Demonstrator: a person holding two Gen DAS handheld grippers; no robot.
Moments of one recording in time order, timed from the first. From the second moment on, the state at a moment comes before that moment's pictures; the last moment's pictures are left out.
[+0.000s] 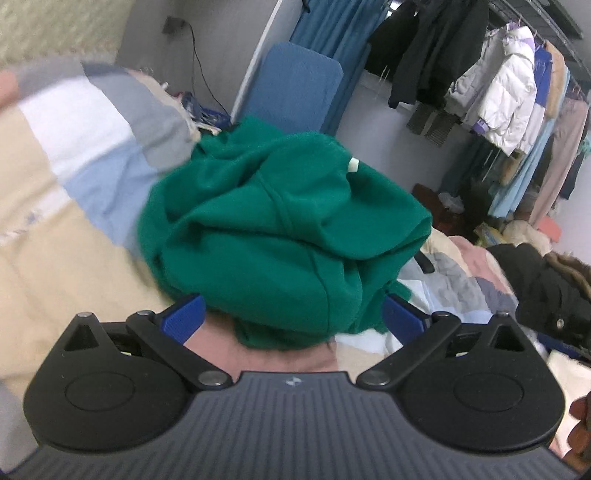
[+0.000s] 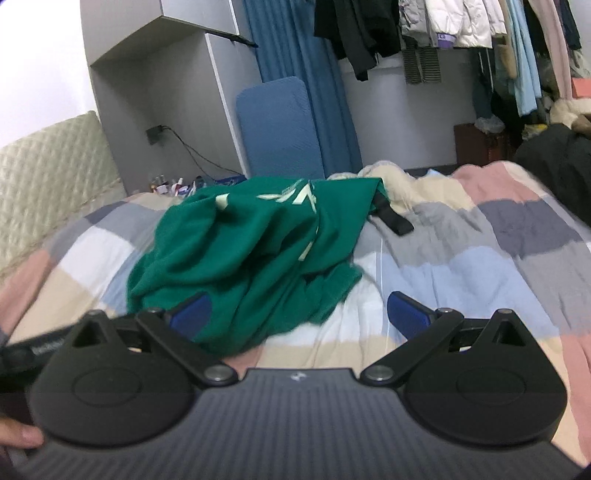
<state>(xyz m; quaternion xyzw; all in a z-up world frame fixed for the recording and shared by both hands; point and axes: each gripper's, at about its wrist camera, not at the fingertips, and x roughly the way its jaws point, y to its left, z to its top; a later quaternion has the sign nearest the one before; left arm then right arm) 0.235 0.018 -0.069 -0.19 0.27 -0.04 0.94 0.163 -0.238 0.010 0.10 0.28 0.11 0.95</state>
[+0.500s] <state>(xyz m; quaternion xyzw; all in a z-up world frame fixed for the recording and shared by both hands) 0.322 0.009 -0.140 -0.14 0.27 -0.07 0.95 0.207 -0.222 -0.069 0.10 0.31 0.15 0.93</state>
